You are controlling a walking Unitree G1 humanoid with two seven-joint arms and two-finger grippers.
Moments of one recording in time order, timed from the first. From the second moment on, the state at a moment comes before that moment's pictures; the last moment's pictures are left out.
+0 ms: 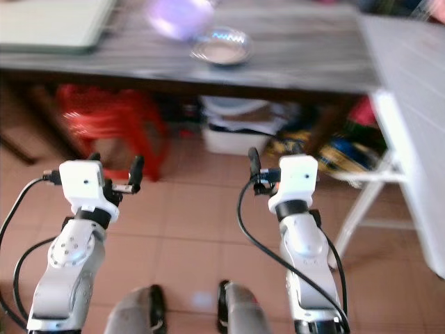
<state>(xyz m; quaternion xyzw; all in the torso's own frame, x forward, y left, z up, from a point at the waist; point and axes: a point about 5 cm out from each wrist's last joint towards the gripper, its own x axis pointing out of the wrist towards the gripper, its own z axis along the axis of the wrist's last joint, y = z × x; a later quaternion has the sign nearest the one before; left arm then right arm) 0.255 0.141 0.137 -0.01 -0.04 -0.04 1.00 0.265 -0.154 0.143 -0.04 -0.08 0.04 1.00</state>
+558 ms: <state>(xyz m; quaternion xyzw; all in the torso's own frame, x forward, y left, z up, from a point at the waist) 0.249 0.127 0.135 -0.02 -0.04 -0.06 1.00 0.269 -0.160 0.148 -0.04 -0.08 0.05 0.99</state>
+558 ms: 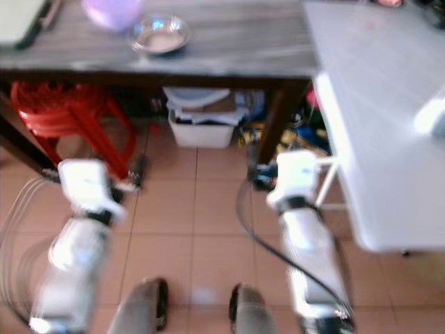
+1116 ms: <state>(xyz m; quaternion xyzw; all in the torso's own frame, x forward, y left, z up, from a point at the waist) 0.256 0.136 0.145 -0.02 -0.06 -0.04 1.00 0.272 -0.154 0.153 -0.03 -0.09 0.05 0.99</state>
